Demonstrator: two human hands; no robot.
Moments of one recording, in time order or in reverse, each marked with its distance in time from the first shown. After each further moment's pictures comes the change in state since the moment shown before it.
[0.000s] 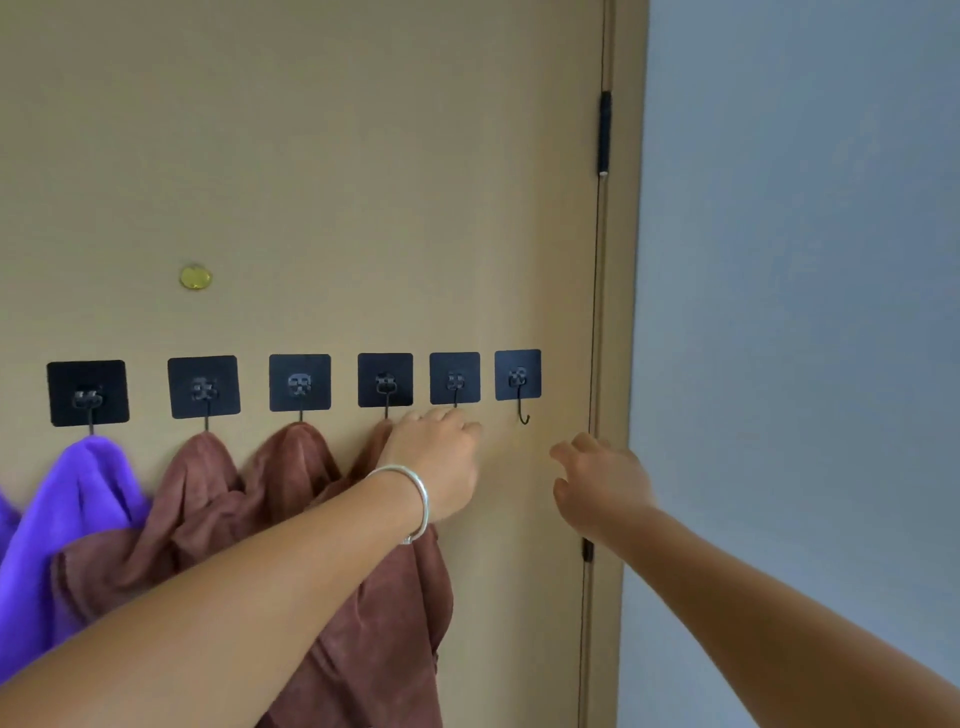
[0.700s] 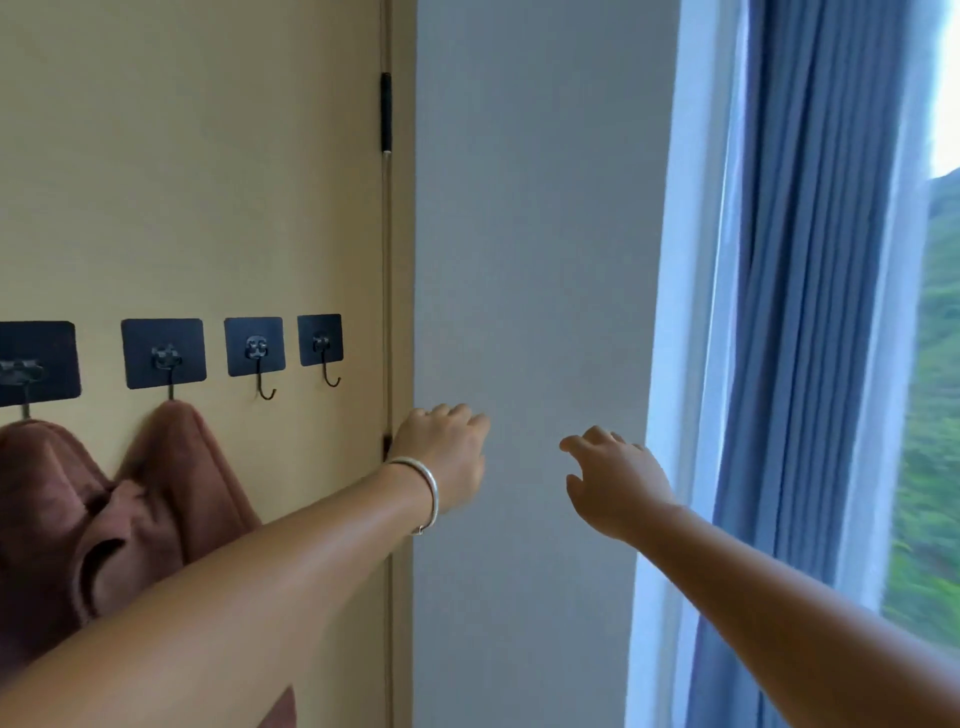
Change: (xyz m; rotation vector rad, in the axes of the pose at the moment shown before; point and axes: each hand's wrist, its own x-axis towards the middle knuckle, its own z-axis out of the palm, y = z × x) left_hand -0.016 0.110 -0.026 -0.476 0.177 0.526; right_hand -0.186 0.019 -0.108 -0.401 -0.031 0.549
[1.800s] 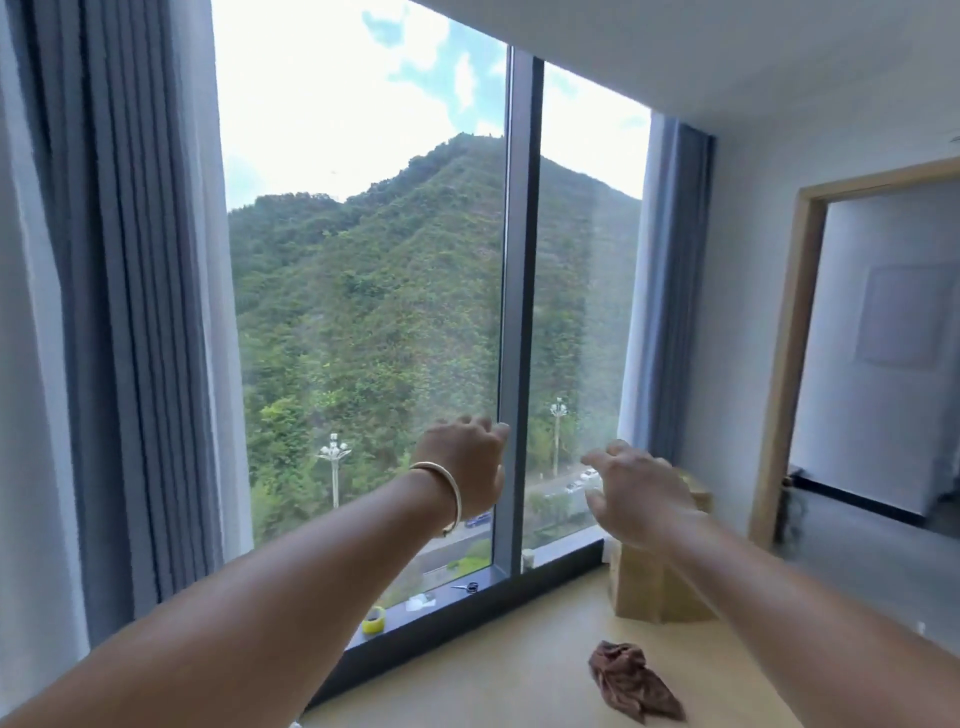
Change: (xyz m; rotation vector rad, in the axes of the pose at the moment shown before) left_hand -0.029 0.644 -0.254 -0.695 0.275 0.898; right_hand -0.529 0.338 -0.354 -0.624 -0.124 0.998
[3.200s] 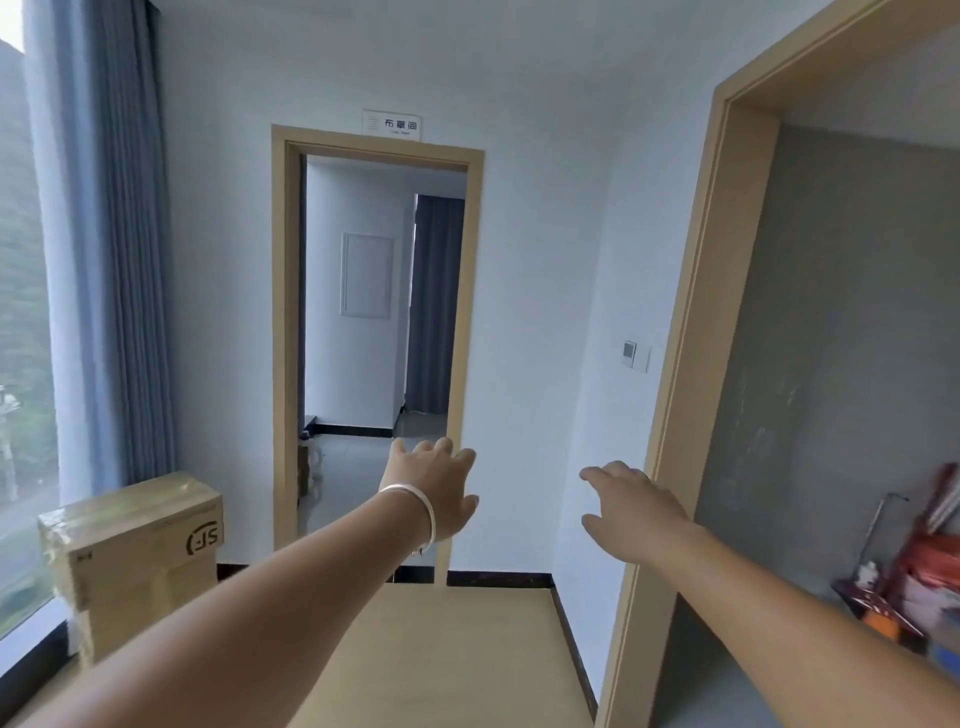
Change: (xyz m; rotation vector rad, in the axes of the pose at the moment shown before) left_hand 0.350 0.514 0.122 -0.480 -0.027 0.818; right_hand -0.123 0.492 -0.040 -0.434 -0.269 1.065
